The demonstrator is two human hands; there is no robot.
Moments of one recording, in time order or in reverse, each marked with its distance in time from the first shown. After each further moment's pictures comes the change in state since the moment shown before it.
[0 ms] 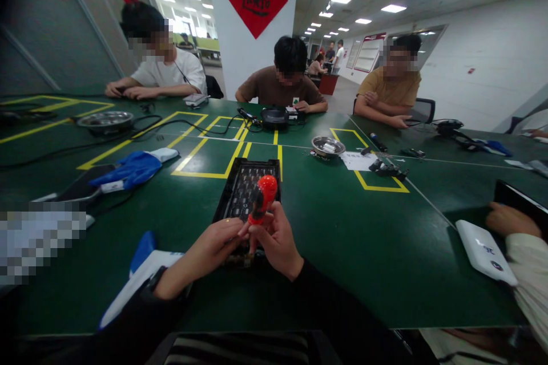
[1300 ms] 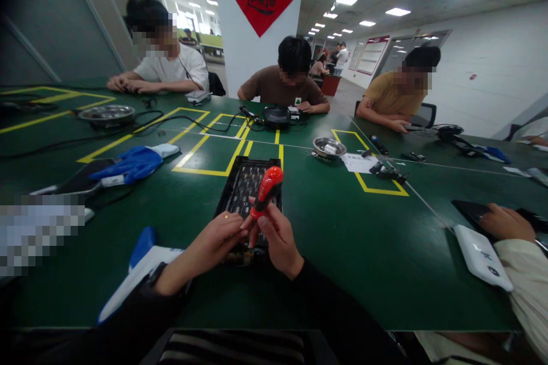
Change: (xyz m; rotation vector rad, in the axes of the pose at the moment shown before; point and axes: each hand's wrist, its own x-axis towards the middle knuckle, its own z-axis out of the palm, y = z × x) left_hand 0.001 0.003 -0.003 0.091 0.051 0.022; right_hand 0.000 -0.007 0.001 -0.080 0.046 0.050
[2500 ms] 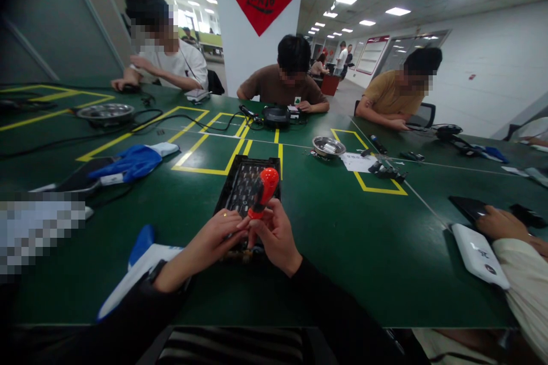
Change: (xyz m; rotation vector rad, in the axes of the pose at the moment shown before) left_hand -0.001 -0.004 0.003 -0.016 -0.002 0.033; right_hand 0.003 0.009 0.000 0.083 -0.046 -0.050
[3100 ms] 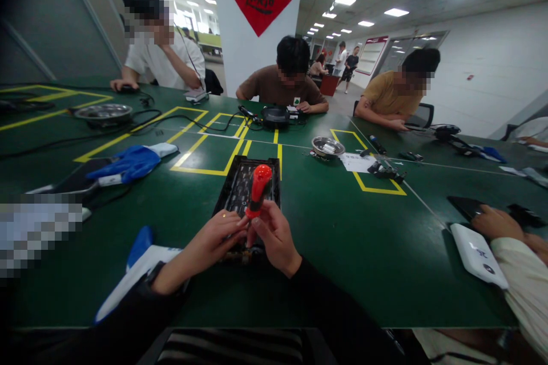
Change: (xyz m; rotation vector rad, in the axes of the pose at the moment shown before) left_hand 0.000 0.001 0.000 -0.003 0.006 0.000; right_hand -0.001 -0.005 0.000 -0.012 -0.006 0.015
